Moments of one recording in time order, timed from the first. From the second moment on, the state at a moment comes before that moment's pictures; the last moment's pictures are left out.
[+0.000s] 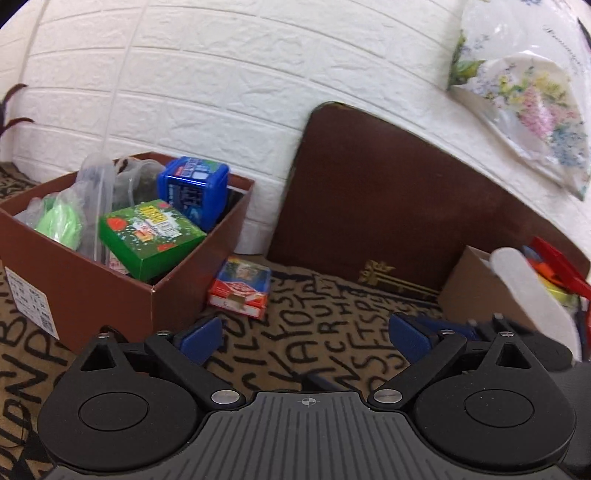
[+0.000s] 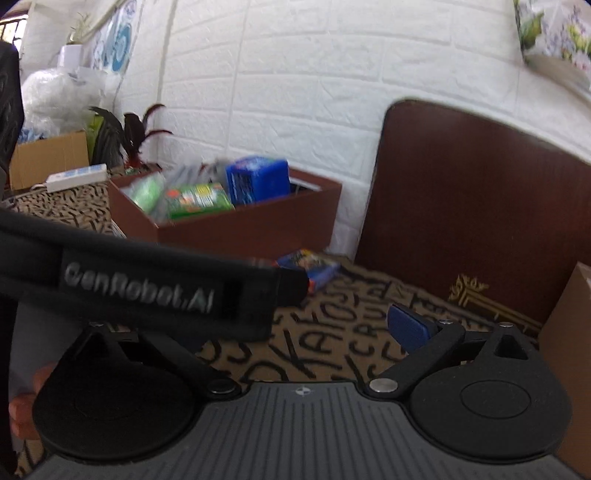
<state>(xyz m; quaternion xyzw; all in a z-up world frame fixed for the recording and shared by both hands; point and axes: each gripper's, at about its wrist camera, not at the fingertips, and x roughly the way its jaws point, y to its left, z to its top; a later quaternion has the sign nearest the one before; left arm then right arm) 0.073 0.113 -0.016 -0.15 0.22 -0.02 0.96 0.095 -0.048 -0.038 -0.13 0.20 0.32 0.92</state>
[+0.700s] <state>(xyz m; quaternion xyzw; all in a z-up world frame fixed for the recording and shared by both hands) 0.105 0.108 -0.045 -0.17 0.22 0.04 0.96 0.175 -0.026 -0.083 -0.11 0.24 0.32 0.91</state>
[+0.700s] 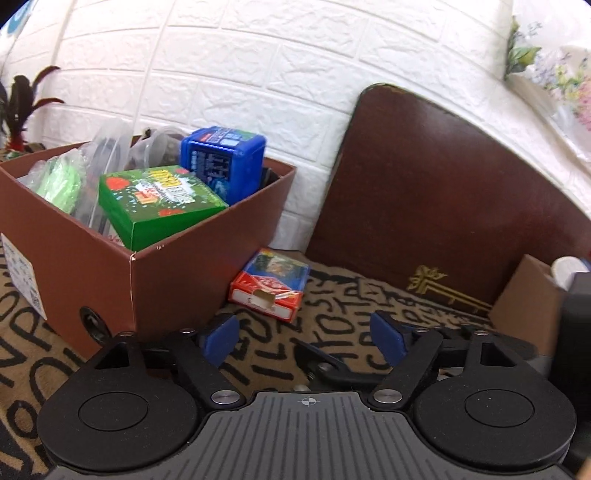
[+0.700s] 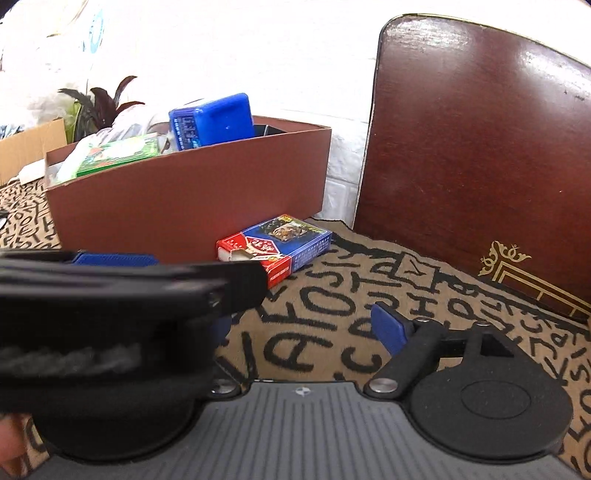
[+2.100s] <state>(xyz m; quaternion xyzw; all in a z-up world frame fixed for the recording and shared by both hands) 0.095 0.141 -0.061 -0.34 0.20 0.13 0.91 0.212 -0.006 -0.091 -0.03 0.26 0.33 0.91</state>
